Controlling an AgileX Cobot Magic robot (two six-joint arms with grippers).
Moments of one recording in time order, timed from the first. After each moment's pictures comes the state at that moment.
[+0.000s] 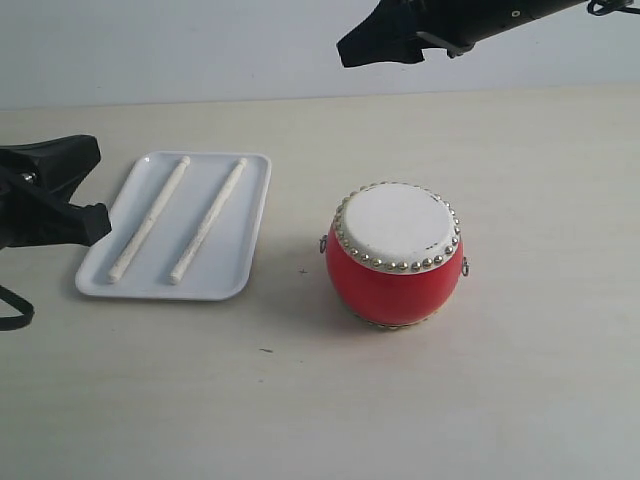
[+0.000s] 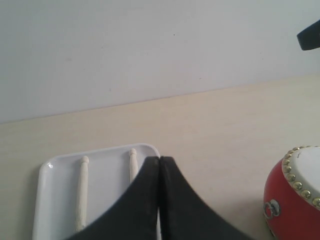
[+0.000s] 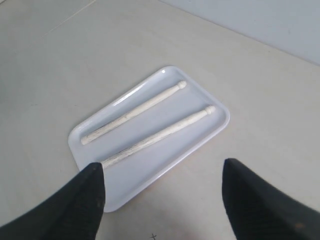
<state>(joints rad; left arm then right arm) -0.45 1.20 -0.31 0.02 -0.63 -0.09 0.22 1.78 -1.37 1.10 0.86 -1.17</state>
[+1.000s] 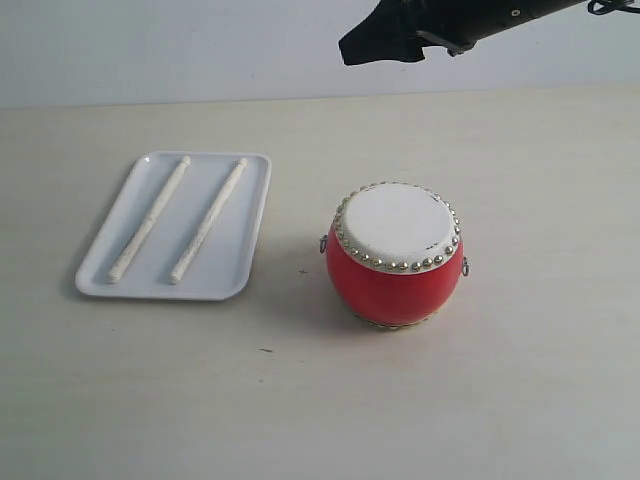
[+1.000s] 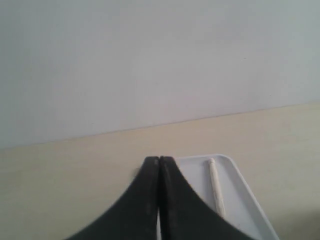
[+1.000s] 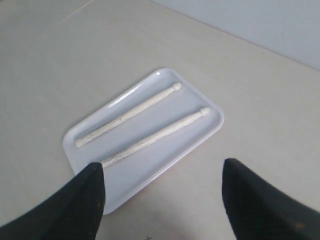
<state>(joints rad) -0.22 0.67 -0.31 0.02 -0.14 0.03 0.22 1.78 -1.37 1.10 0.84 -1.17</state>
